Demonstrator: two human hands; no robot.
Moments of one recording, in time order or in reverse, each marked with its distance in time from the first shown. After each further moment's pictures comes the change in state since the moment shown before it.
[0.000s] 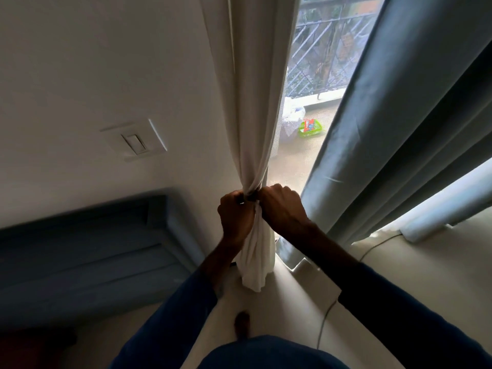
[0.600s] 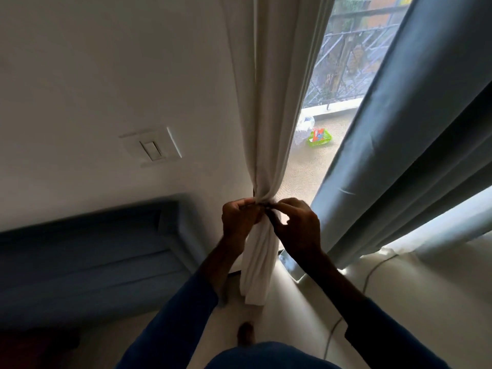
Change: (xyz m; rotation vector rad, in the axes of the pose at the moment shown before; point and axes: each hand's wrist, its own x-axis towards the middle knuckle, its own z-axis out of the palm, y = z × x) left_hand 0.007 -0.001 -0.019 -0.567 -0.124 -0.281; right_hand -0.013 0.011 0.050 0.455 0.464 0.097
